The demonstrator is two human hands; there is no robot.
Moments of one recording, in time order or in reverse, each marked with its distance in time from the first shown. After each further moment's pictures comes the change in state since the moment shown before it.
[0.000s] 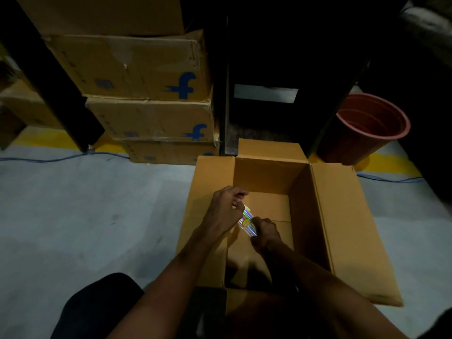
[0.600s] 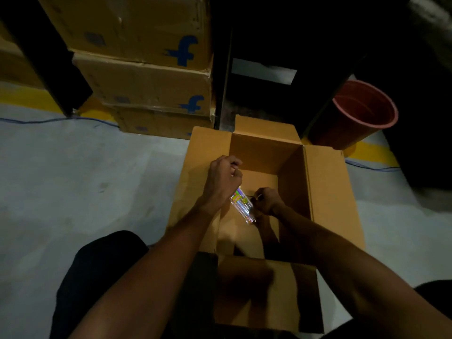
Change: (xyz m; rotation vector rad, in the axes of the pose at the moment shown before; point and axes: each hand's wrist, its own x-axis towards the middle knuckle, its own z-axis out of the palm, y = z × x) left_hand 0.005 0.014 0.006 -0.013 0.146 -0.123; right_hand -0.012 0.000 -0.066 0.028 0.001 0.060
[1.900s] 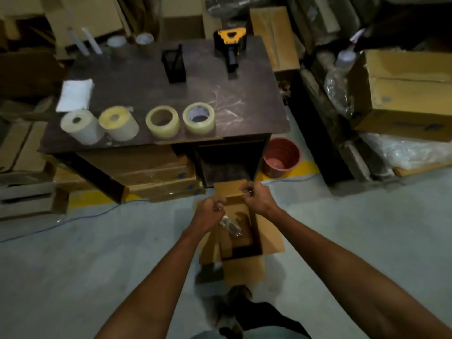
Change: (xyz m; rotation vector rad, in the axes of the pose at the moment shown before) left_hand 0.001 0.448 -0.319 0.081 -0.462 -0.196; right_hand -0.364 -0.211 -0.500 0.477 0.183 -0.015
